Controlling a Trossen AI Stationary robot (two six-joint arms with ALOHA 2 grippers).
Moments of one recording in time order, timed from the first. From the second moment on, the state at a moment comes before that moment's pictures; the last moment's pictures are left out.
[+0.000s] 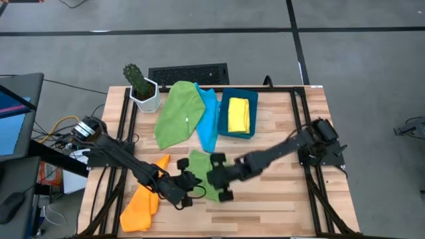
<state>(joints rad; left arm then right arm) -0.59 1.63 0.95 -0.11 -0.62 -0.43 0.38 1.90 1.42 -0.40 0.16 0.06</state>
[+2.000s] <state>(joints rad) -0.64 1.62 0.81 -0.09 -0.63 -0.65 0.56 2.15 1.45 -0.18 0.41 0.34</state>
